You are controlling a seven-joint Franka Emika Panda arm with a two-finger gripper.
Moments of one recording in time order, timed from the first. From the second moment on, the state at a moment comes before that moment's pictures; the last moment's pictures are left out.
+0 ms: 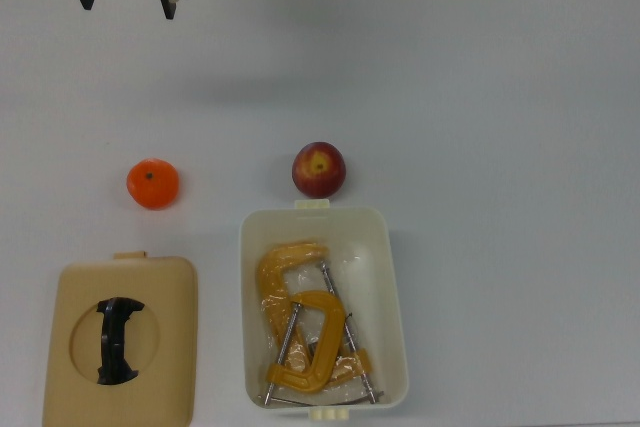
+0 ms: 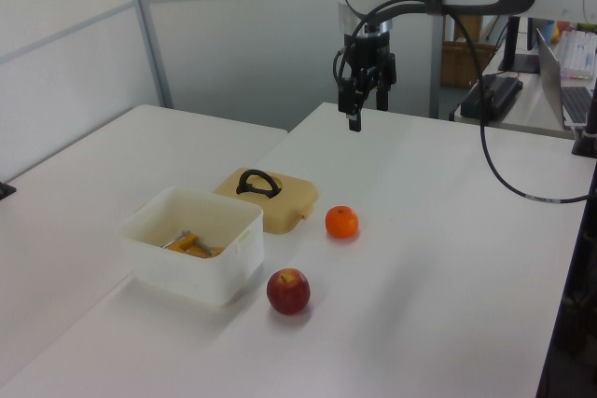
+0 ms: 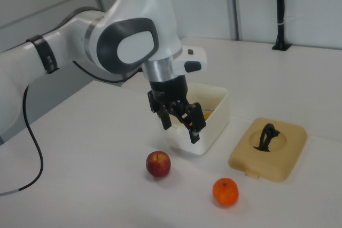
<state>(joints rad) -0.17 0.11 -0.03 -1.51 -0.01 1.62 -0.07</state>
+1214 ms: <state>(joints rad) -0.11 0.36 -0.02 -1.82 -0.28 2.26 0.23</state>
